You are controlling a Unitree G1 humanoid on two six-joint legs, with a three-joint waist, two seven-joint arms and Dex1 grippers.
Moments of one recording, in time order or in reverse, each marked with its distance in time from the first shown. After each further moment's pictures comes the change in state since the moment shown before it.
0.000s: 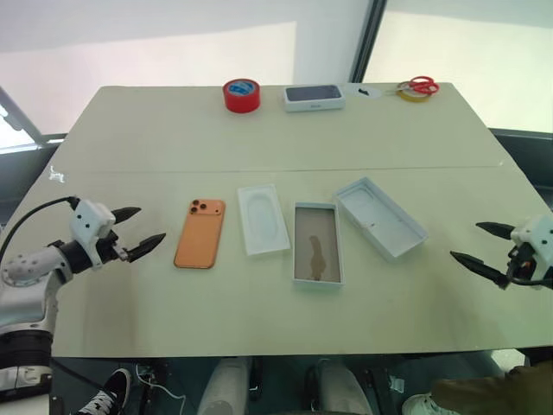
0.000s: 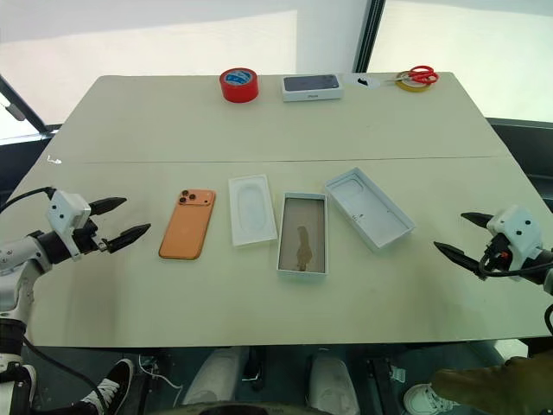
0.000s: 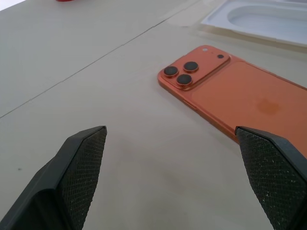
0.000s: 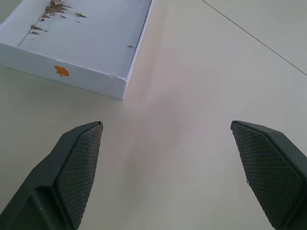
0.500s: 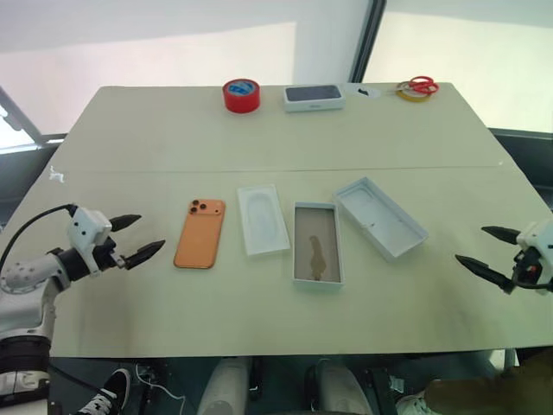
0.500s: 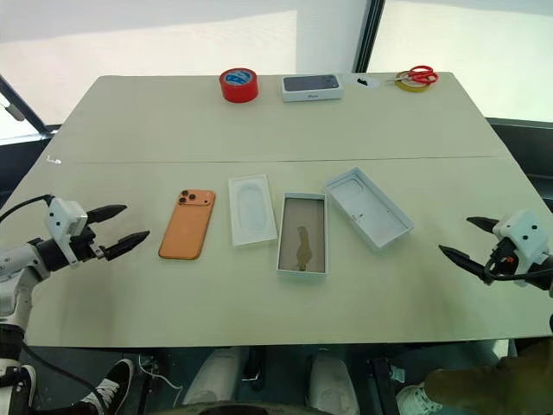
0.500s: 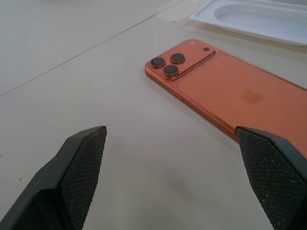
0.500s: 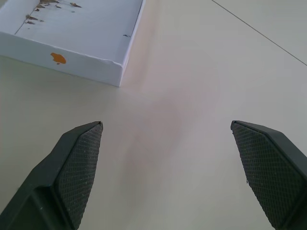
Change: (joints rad) left arm 0.036 0.009 0.018 0.085 -0.035 -0.113 -0.078; right arm 0.016 -0.001 -0.020 0.063 -0.001 -0.021 0.014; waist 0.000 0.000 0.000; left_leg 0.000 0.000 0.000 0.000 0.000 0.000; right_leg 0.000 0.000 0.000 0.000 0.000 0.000
